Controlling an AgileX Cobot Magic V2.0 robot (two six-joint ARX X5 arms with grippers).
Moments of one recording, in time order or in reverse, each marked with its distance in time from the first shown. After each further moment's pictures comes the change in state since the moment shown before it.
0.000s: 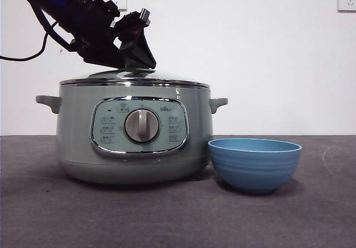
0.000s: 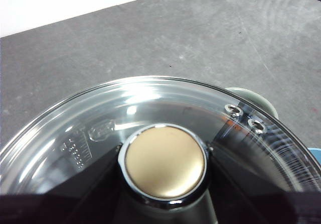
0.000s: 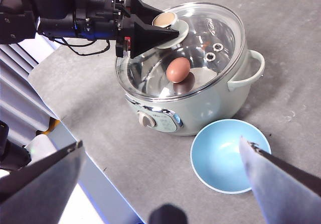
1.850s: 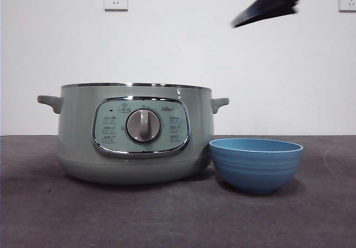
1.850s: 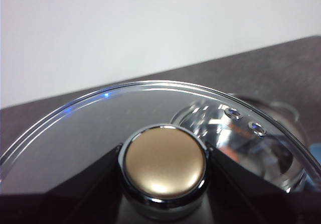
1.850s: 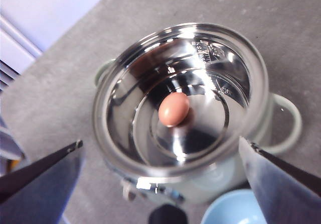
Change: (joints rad) left arm 0.000 -0.981 -0.004 -0.810 -0.376 -0.005; right arm 0.392 0.432 0.095 0.432 0.357 0.290
